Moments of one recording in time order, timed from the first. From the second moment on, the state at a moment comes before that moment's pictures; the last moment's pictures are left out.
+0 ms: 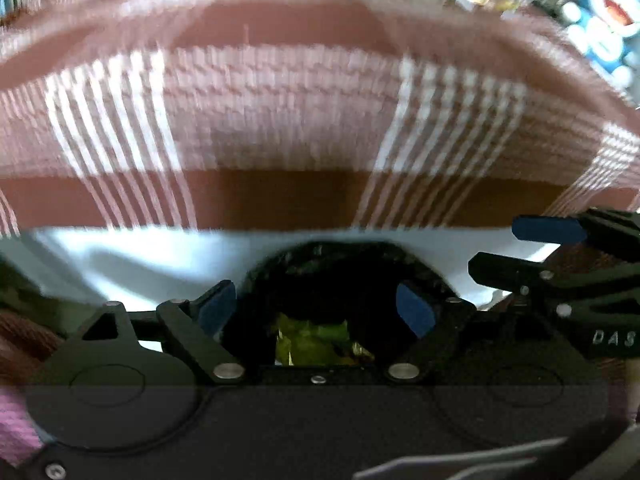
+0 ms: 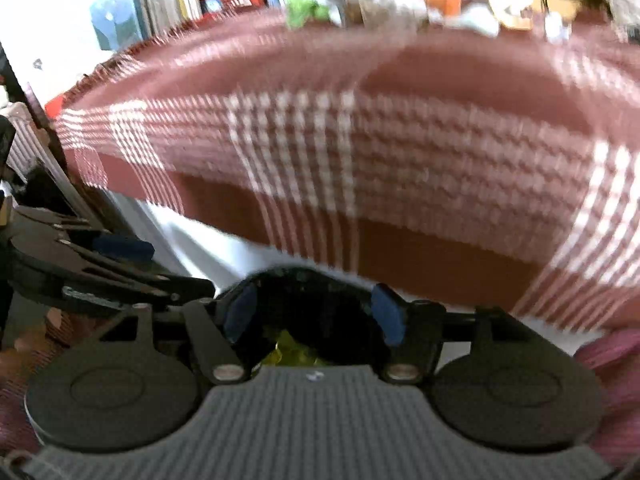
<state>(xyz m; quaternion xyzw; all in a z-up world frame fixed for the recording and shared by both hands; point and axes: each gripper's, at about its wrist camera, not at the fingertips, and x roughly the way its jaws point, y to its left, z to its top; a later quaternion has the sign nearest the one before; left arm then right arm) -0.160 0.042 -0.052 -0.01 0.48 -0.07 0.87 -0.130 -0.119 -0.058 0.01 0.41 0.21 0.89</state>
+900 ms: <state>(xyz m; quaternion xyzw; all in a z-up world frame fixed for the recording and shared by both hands) -0.003 0.053 0.052 -0.03 0.25 -0.05 0.97 -0.025 -0.158 0.042 -0.03 0.25 0.14 0.96</state>
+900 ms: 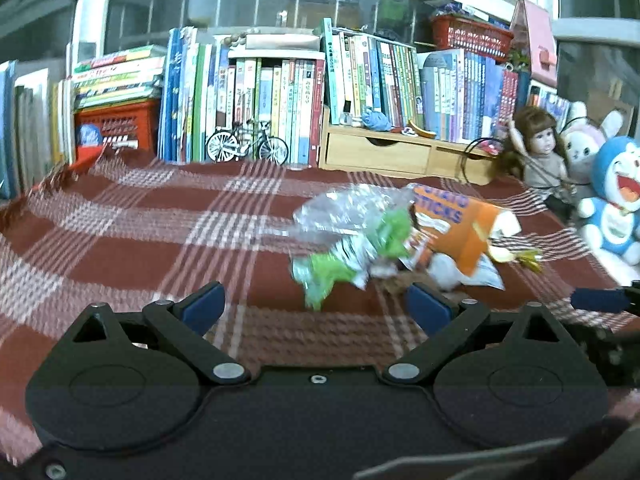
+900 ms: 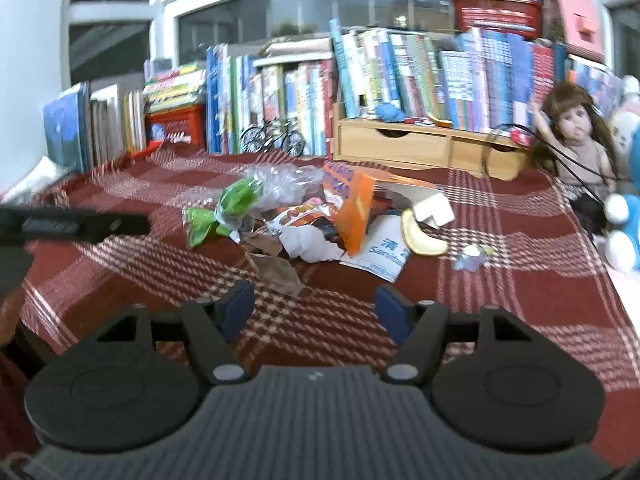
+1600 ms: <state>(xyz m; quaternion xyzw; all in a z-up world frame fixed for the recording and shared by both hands) 0.100 0.016 0.021 0.01 0.29 -0.10 0.95 0.048 -0.109 0.000 -0.08 0.30 0.19 0.93</state>
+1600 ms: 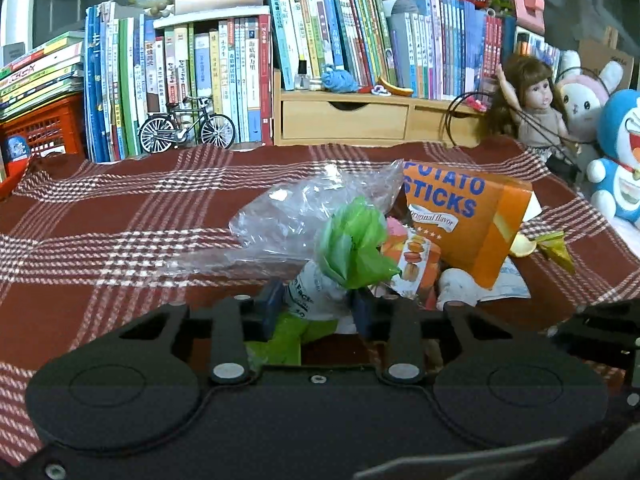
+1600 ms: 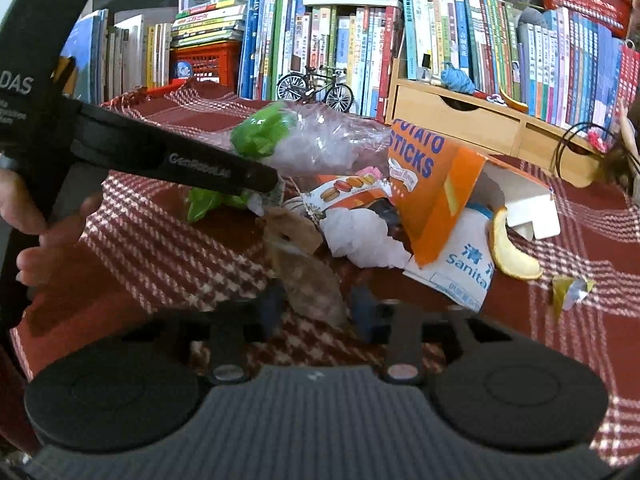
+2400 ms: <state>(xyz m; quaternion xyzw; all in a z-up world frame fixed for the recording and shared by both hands) -0.032 0.043 0.055 -0.02 0.23 -0.12 0.97 -0.032 -0.128 0.025 -0.03 0.26 0.20 0.94</state>
